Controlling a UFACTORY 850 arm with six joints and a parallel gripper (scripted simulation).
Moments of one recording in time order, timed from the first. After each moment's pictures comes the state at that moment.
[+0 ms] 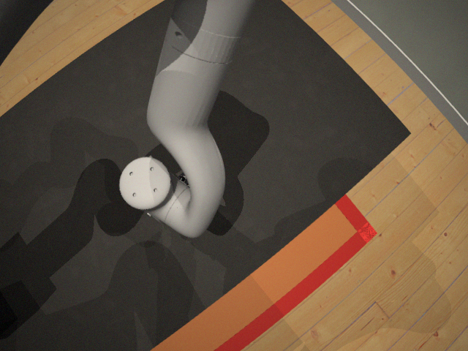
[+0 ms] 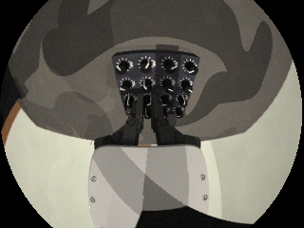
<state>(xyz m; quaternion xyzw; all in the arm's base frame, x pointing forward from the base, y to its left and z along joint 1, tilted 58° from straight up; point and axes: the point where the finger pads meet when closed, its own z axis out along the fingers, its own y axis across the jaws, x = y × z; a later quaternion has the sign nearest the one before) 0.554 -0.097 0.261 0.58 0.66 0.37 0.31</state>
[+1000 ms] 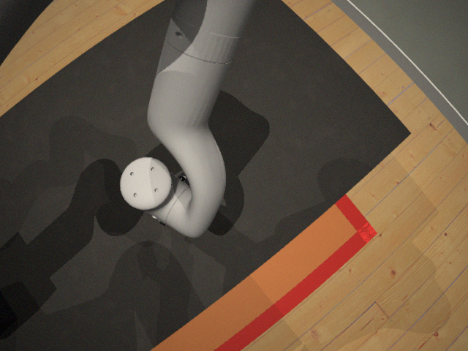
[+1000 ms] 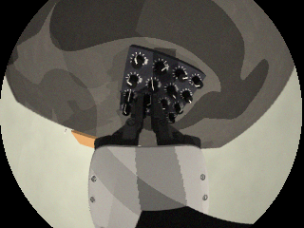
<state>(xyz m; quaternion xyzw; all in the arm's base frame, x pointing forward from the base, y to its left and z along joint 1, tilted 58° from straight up) 0.554 -0.097 0.261 0.47 0.74 0.32 0.36</state>
